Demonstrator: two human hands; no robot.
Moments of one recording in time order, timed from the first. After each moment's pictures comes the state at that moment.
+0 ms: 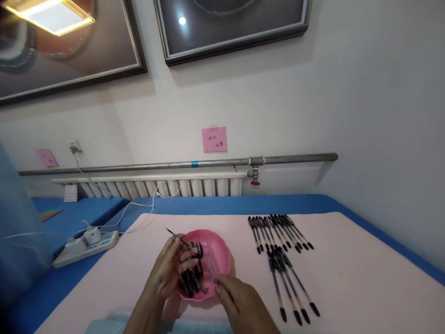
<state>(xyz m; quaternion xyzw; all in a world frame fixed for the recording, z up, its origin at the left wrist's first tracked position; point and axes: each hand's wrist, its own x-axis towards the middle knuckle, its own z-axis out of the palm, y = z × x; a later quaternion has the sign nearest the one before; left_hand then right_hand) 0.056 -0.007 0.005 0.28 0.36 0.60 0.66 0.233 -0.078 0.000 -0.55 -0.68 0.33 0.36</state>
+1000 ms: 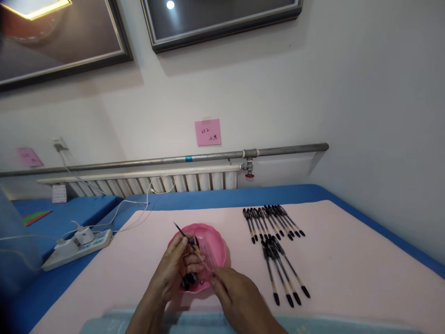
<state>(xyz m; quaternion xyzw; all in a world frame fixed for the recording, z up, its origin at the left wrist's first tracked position) 0.073 -0.019 0.005 0.35 0.38 0.52 0.68 0.231 -0.079 -0.005 -0.55 -0.73 0.26 0.32</state>
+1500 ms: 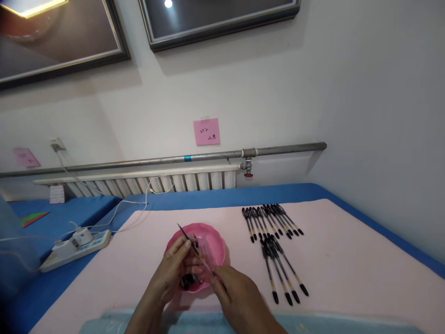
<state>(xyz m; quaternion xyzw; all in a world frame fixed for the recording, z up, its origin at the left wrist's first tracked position) 0.072 -0.024 0.007 0.40 0.41 0.47 0.67 0.231 -0.079 -0.008 -0.56 -0.73 0.26 0.29</state>
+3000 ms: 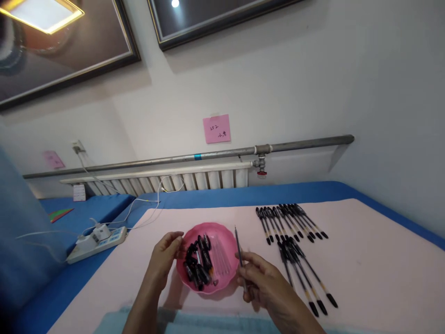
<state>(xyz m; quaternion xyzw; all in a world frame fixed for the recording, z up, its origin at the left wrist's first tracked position) 0.020 0.005 0.000 0.45 0.56 0.53 0.46 0.243 -0.067 0.001 -0.50 -0.33 0.64 0.48</state>
